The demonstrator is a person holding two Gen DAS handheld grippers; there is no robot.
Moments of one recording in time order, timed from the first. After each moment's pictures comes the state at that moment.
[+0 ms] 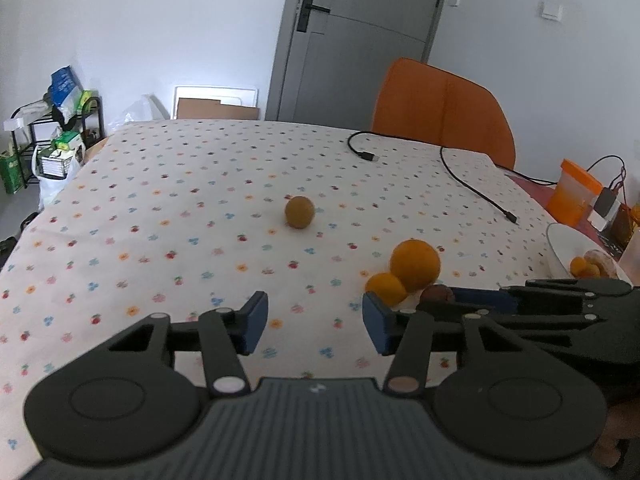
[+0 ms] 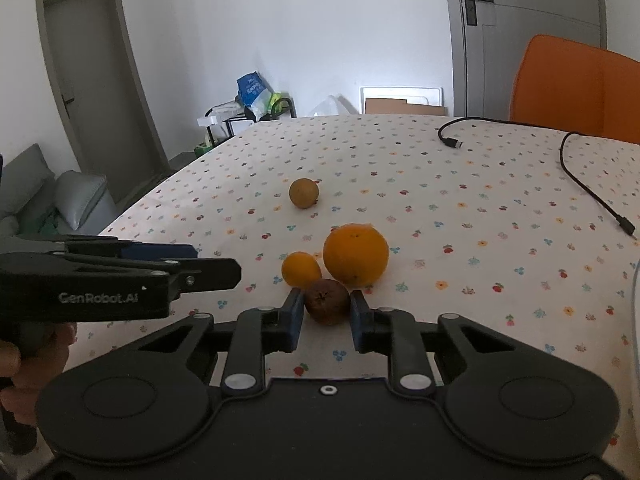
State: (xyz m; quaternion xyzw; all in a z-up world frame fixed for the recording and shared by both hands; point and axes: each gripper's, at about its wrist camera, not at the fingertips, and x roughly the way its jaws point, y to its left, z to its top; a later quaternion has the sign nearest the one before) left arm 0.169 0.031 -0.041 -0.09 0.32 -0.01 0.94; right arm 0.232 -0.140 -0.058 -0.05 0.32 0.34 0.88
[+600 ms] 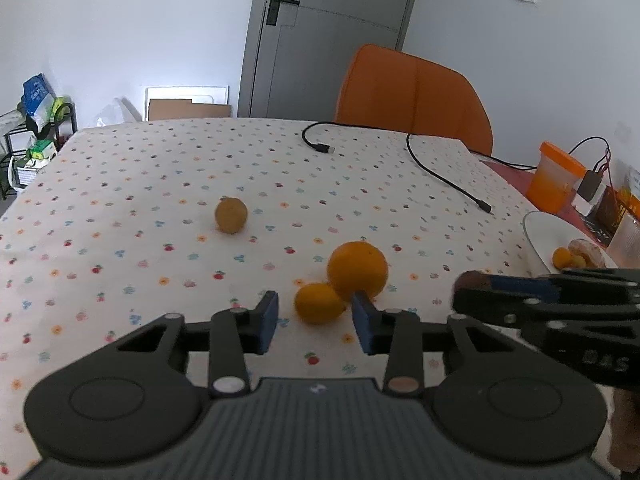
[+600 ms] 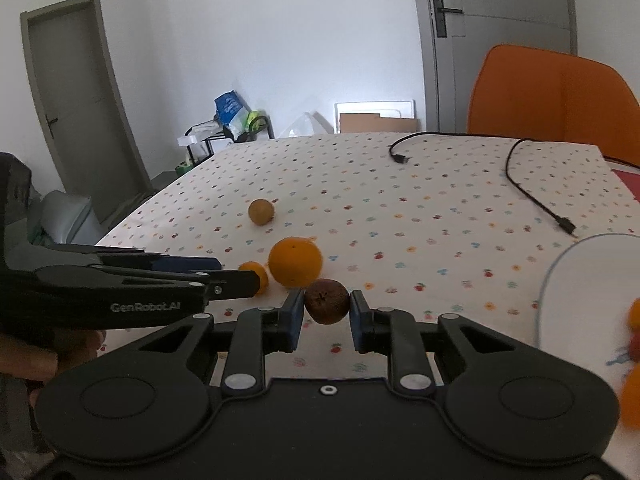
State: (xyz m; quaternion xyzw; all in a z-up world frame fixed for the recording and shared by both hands) left arm 0.196 -0.007 -0.047 -0.08 0.33 -0.04 0.94; right arm 0.227 -0.186 -0.041 -0.03 0.30 0.31 0.90
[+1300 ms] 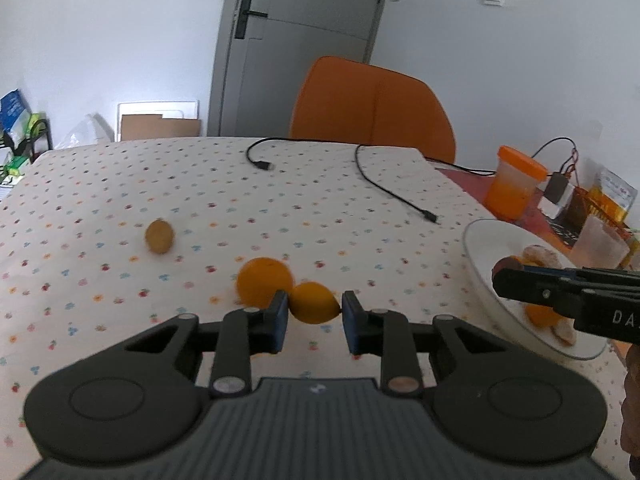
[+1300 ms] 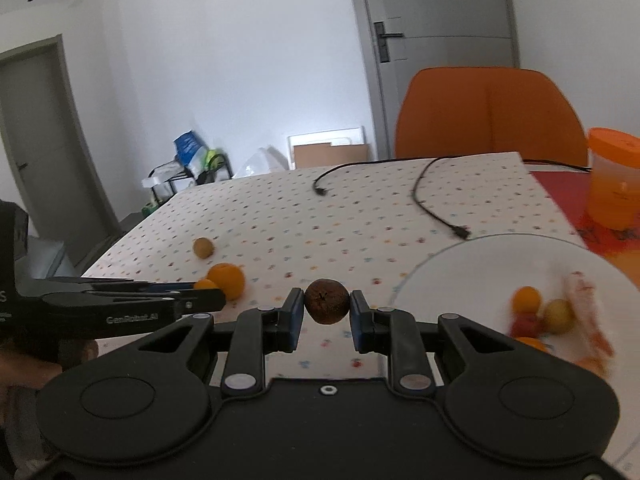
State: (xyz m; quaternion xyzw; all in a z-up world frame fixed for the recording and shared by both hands) left arm 0.191 -0.054 -0.030 -0.07 0.30 -0.08 0.95; right arm 0.214 -0.266 -0.016 0.02 0.27 0.25 0.93
